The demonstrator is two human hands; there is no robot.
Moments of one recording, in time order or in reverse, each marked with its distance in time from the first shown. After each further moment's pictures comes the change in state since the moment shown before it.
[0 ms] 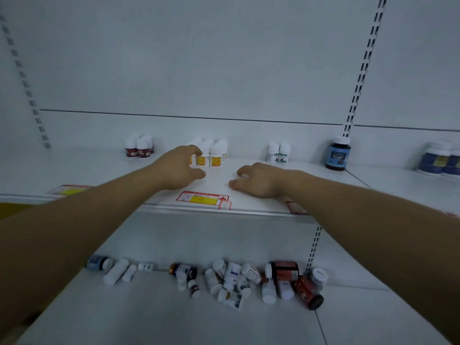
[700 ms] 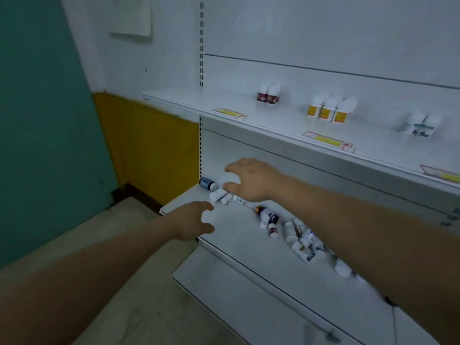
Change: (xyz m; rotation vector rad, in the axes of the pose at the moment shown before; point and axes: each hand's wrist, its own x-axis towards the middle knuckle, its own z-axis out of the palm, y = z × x) left_hand -0.284 -0.121 0.066 -0.112 -0.316 -0.571; right_hand -0.069 -0.201 0.130 -0.164 -0.016 -0.737
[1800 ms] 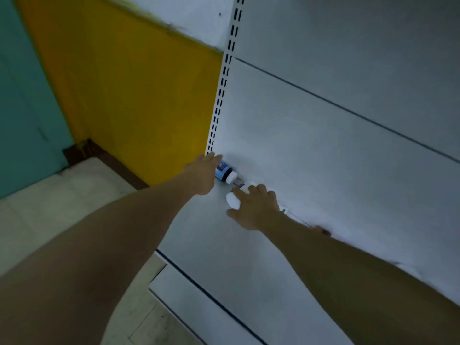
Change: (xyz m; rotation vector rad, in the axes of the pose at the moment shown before) left_hand 0.457 -0.231 0.038 0.242 0.153 0.022; right_hand 0.344 0.093 0.319 -0.177 -0.309 0.300
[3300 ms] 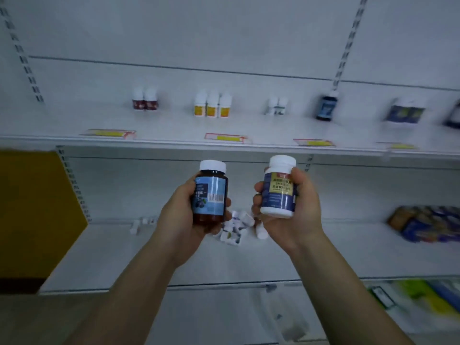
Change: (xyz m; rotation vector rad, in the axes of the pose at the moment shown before) left_hand -0.439 0.335 -0.206 -1.731 -0.461 0.213; right_hand -0.574 0.098 -0.153 2.509 0.964 0.104
